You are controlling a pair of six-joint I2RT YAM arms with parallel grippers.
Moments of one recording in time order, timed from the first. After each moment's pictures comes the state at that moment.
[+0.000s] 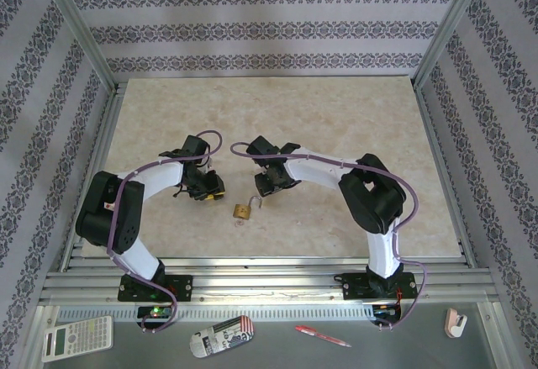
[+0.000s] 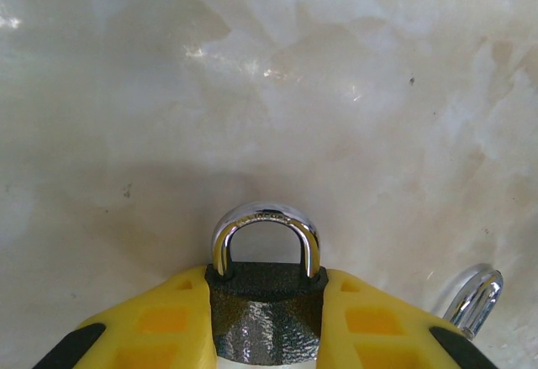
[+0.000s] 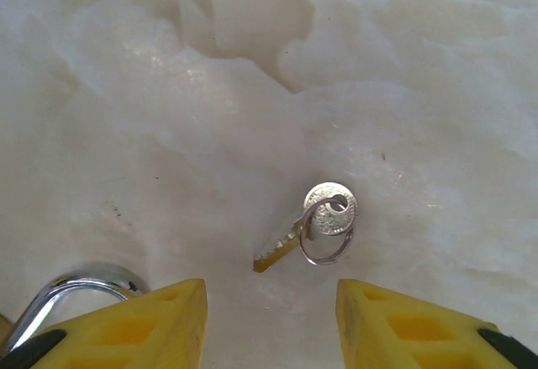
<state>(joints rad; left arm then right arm) -0.26 1.64 0.89 -0.55 0.33 -0.59 0.78 1.96 1.36 -0.71 0.04 0.35</state>
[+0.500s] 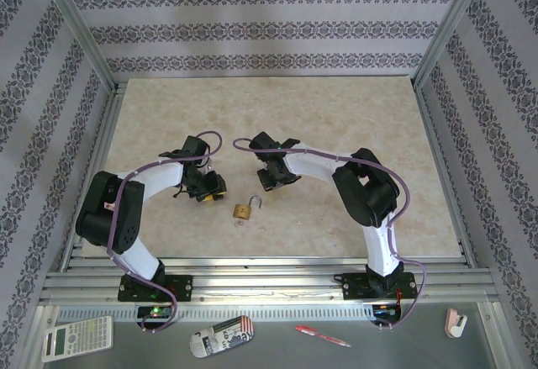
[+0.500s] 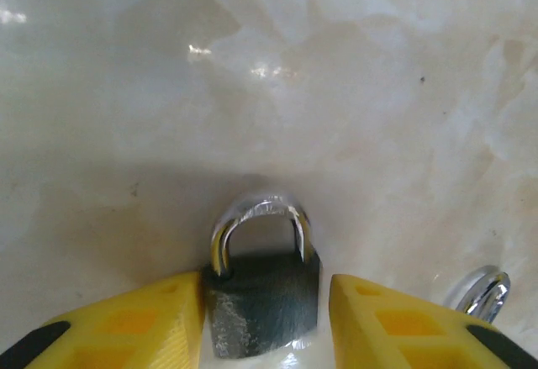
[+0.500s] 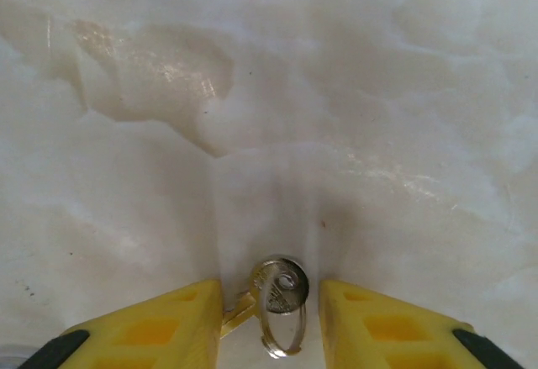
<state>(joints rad) -0.26 1.64 0.88 -0.54 0.32 -0.60 0.73 2.03 1.40 -0.70 0.06 0.34</state>
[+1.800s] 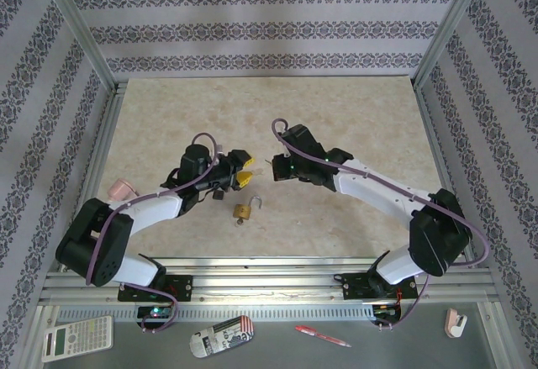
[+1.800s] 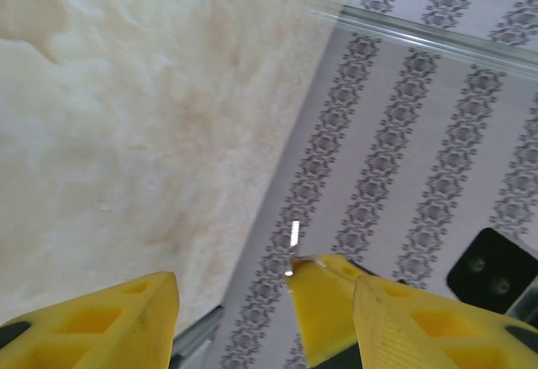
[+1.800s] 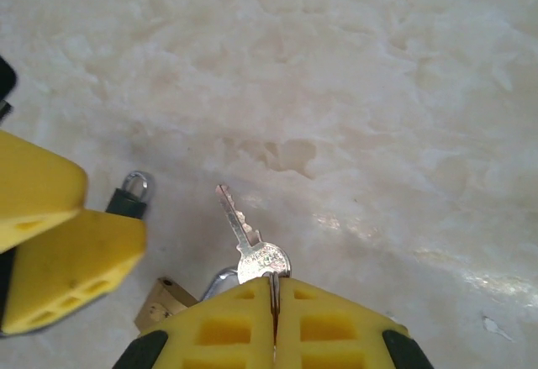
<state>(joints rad) -0.44 1.42 0.59 0.47 0.52 -1.61 0.72 1.49 1.09 -0.44 -0.05 0.52</state>
